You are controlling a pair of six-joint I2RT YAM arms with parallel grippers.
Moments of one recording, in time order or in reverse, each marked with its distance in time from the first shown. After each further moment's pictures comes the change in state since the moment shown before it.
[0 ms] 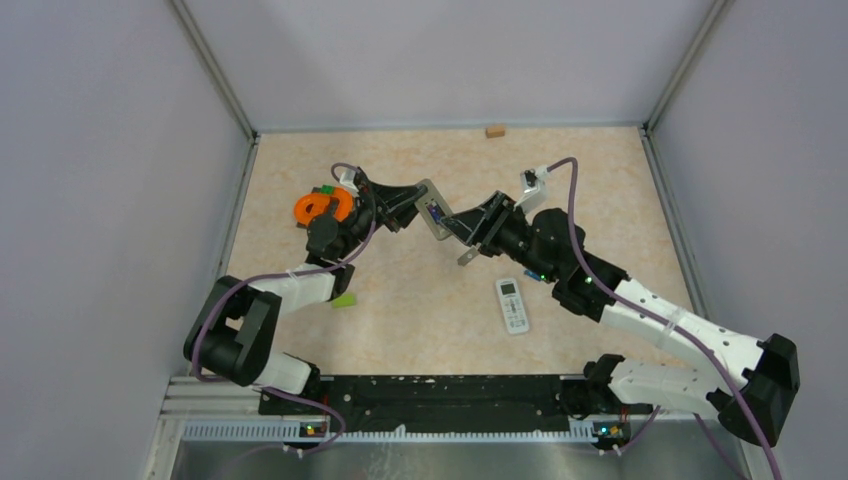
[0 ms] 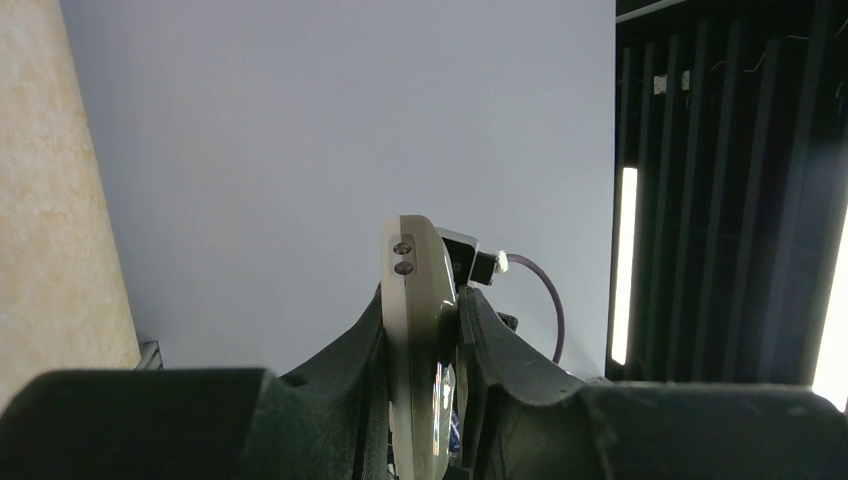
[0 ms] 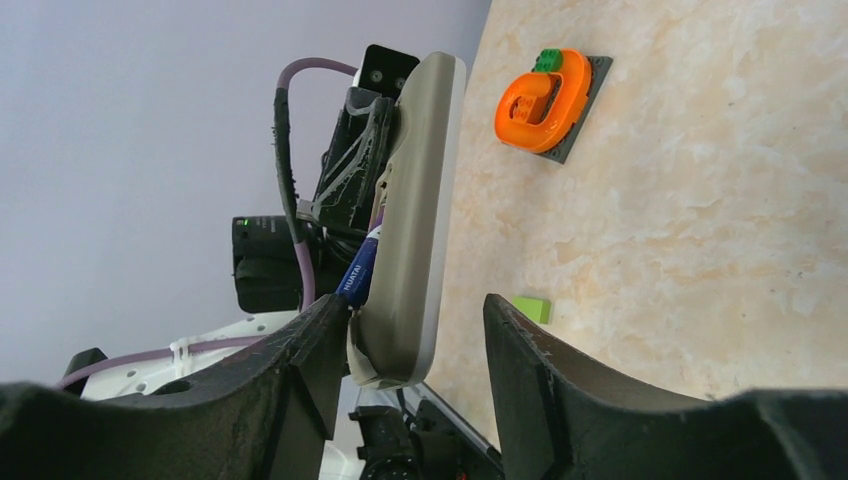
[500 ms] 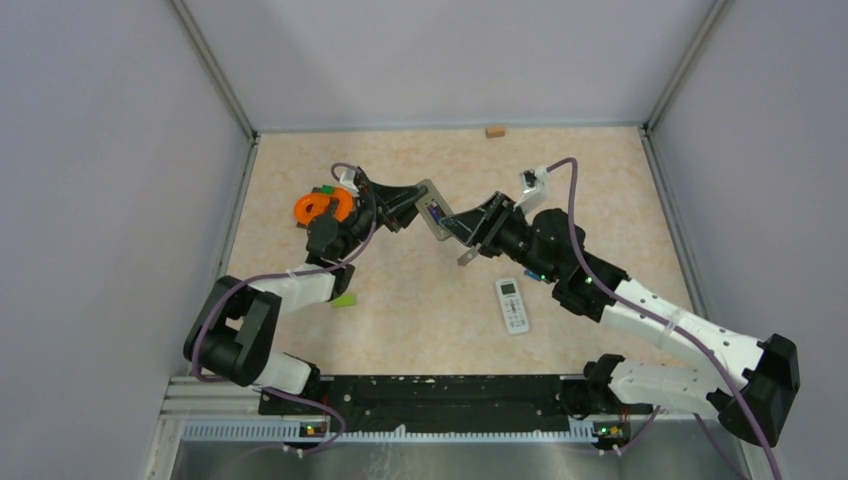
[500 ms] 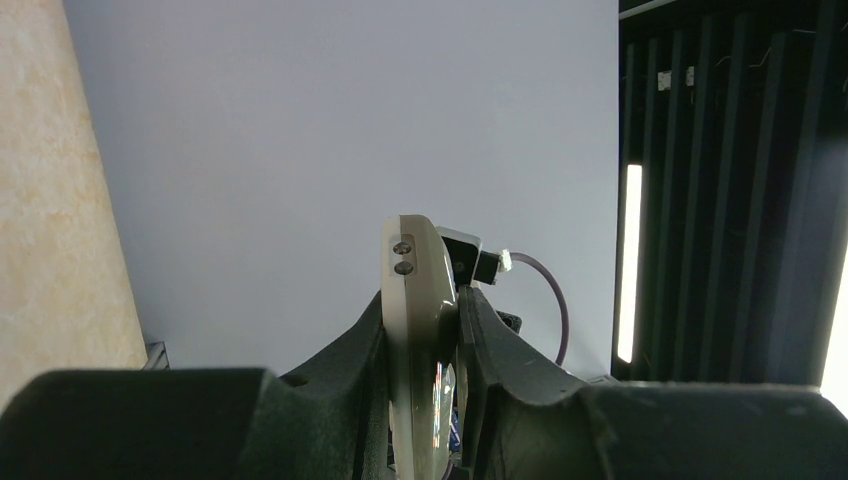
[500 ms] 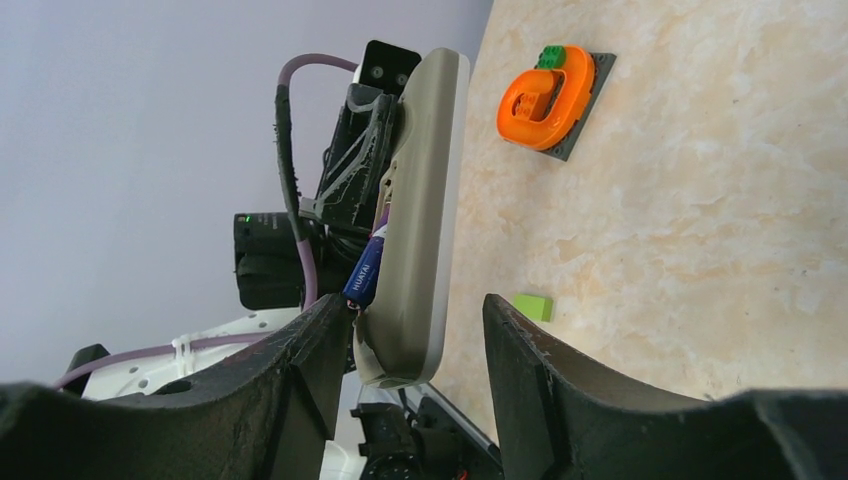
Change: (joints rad) left arm 0.000 0.000 0.000 0.000 0.000 0.013; right arm 0.000 -0.002 -0.002 0.001 -0.006 0.001
